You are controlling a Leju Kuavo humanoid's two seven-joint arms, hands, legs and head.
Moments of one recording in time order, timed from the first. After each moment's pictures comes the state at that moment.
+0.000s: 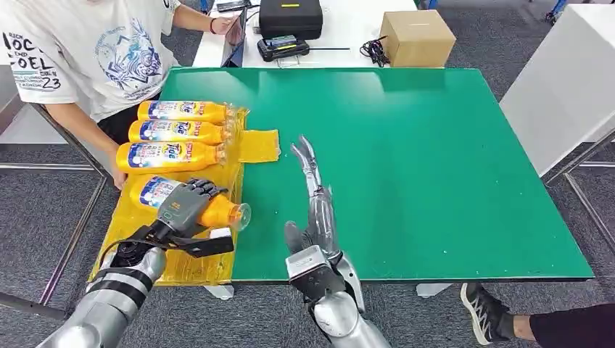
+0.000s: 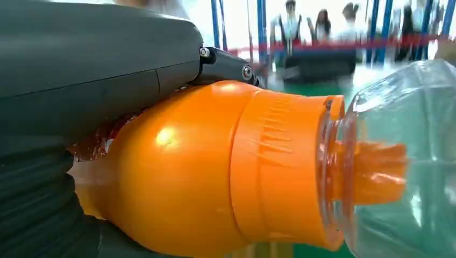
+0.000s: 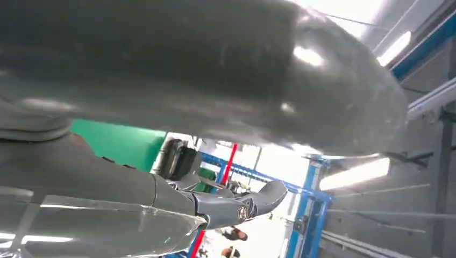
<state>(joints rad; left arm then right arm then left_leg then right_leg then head) -0.50 0.02 -0.19 -0.74 -1.24 0.40 -0.46 -0.14 0.28 0.61 -1.49 0.34 -0.36 -0.60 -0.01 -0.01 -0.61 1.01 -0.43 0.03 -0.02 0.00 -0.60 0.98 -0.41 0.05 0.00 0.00</state>
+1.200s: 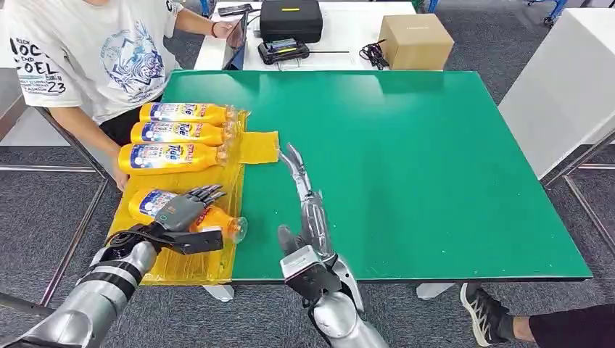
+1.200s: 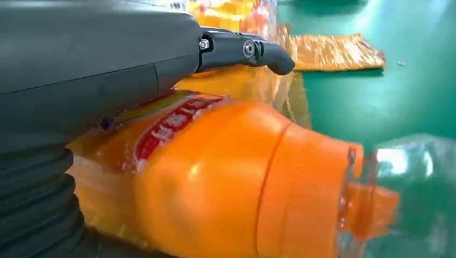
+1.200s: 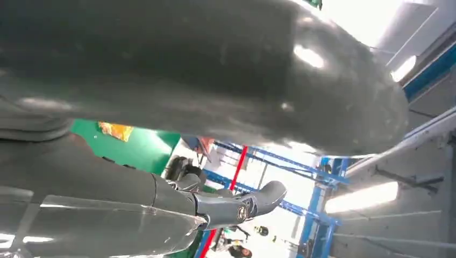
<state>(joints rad) -0.56 0.06 -0.25 -0.60 -1.05 0.05 -0.49 -0.13 0.28 0.60 -1.46 0.33 -0.30 -0.59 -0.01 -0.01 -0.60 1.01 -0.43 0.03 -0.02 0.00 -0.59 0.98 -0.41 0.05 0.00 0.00</state>
